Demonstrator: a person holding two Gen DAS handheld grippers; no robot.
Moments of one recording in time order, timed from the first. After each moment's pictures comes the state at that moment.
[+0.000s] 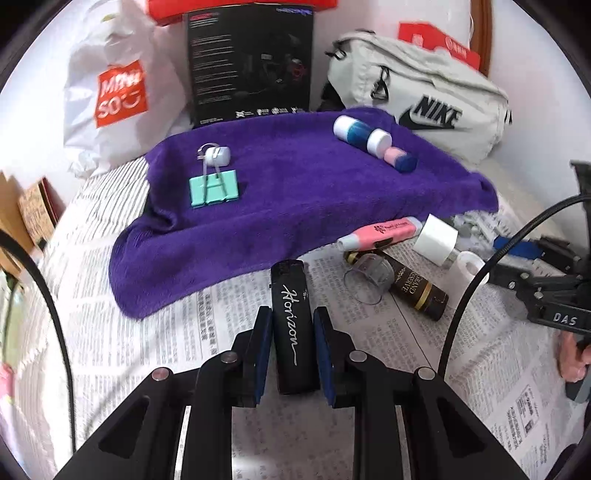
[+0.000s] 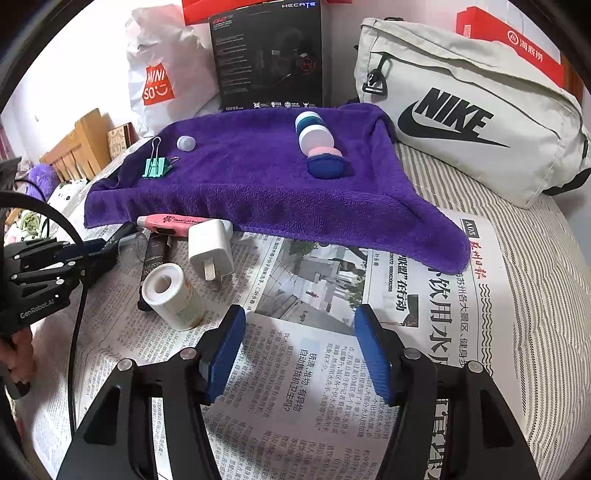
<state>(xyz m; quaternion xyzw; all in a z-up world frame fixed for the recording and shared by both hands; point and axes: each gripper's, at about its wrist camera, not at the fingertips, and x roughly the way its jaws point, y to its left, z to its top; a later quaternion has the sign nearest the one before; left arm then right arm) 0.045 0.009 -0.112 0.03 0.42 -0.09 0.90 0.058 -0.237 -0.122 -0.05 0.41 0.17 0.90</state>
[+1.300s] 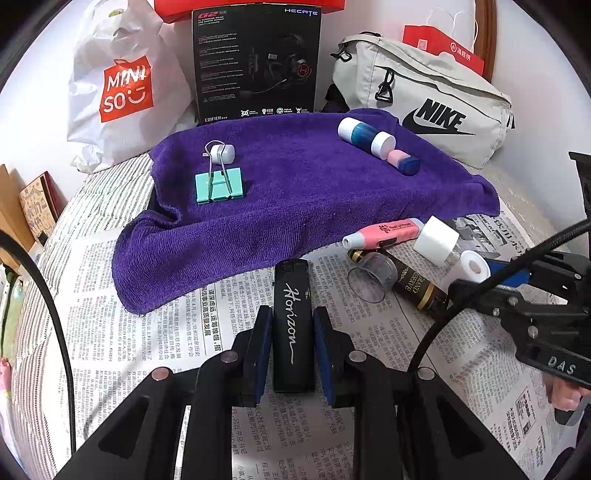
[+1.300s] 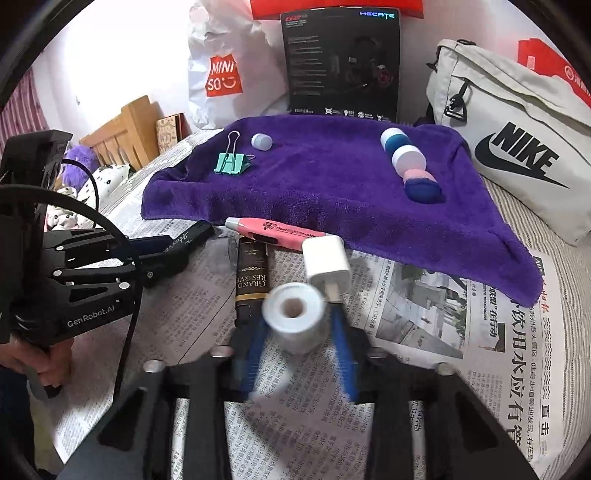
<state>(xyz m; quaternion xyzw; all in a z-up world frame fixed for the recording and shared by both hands) 0.045 0.005 -0.112 0.04 0.42 -0.08 0.90 0.046 -0.183 -0.114 -0.06 0.39 0.25 0.88</state>
